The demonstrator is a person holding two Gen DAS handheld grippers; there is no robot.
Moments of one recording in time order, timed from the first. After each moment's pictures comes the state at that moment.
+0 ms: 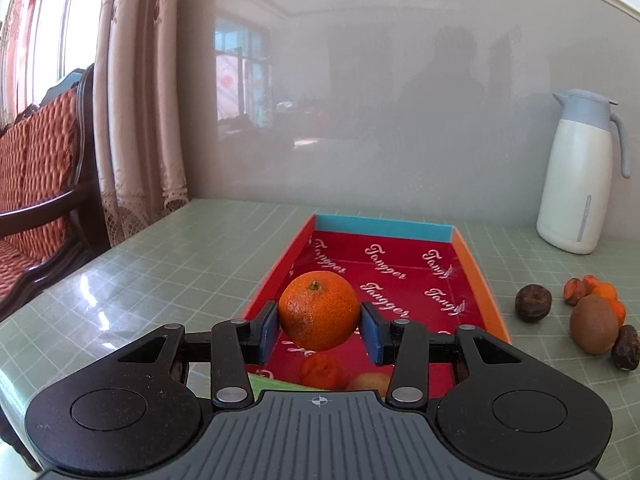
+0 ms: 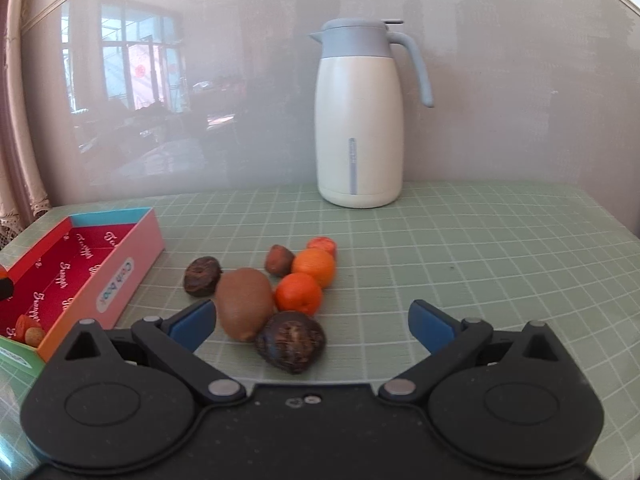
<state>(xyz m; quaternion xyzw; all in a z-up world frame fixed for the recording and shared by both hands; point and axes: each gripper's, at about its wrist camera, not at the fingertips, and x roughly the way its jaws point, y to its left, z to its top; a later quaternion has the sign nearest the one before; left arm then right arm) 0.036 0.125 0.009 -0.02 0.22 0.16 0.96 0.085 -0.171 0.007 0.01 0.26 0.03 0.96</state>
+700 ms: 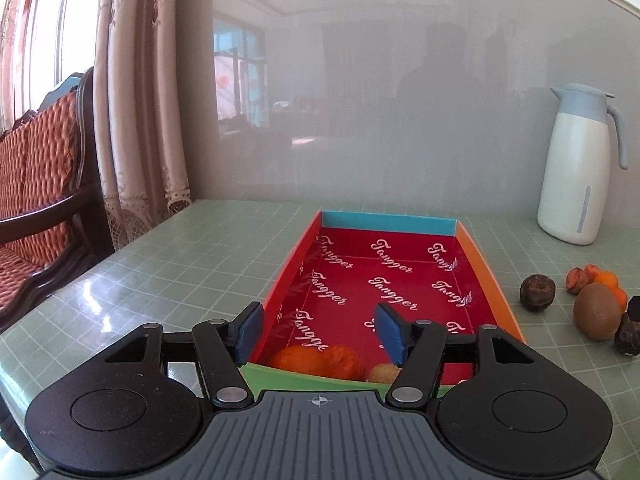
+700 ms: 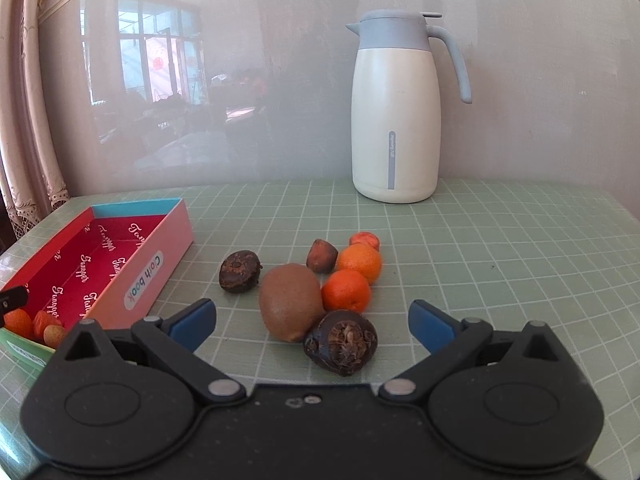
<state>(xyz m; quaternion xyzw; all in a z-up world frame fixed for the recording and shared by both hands) 0.023 0.127 0.014 0.00 0.22 0.15 0.96 0.092 -0.148 0.002 0.01 0.27 0.06 0.96</state>
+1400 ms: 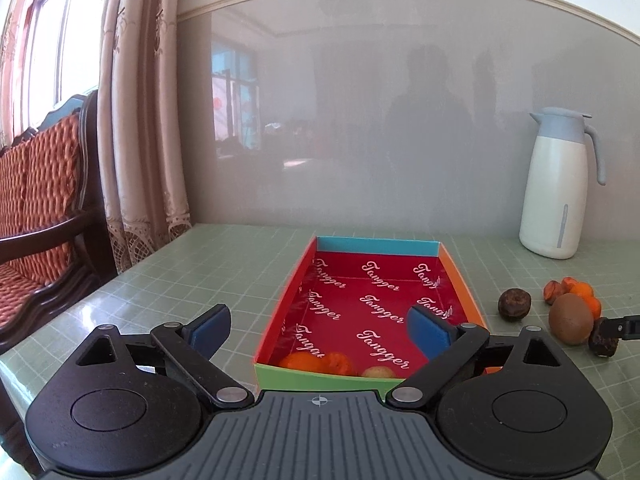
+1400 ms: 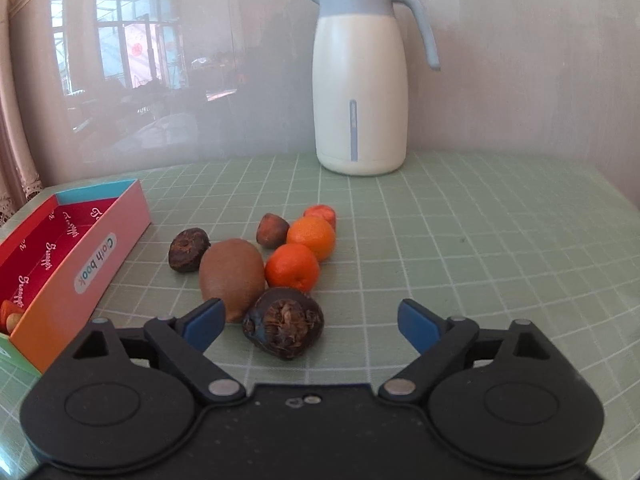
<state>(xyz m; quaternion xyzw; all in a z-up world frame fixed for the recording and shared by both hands) -0.007 0.126 0.033 0.00 0.19 0.14 0.97 0.109 -0.179 -0.016 0.03 0.31 0.03 0.95</state>
